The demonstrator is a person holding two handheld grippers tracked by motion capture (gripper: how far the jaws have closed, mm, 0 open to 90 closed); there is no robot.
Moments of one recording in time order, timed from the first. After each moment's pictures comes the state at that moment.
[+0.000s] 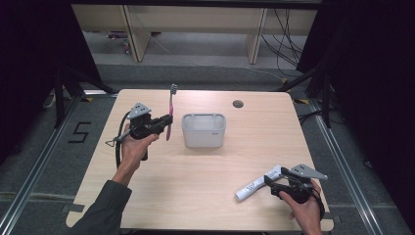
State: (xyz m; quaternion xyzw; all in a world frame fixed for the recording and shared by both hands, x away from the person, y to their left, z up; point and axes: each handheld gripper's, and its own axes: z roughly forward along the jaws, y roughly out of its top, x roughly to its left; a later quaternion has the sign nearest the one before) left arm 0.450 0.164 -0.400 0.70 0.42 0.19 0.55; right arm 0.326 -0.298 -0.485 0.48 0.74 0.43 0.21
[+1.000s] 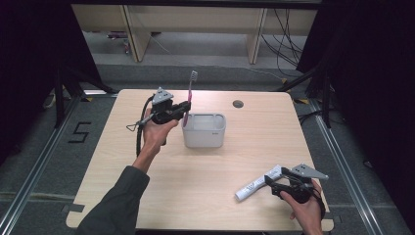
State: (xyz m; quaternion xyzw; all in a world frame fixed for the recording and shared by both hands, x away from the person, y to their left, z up) left arm 0.488 0.109 -0.383 0.70 0.40 0.21 0.55; right arm 0.326 -0.301 -0.486 0.48 0.74 0.42 0.21
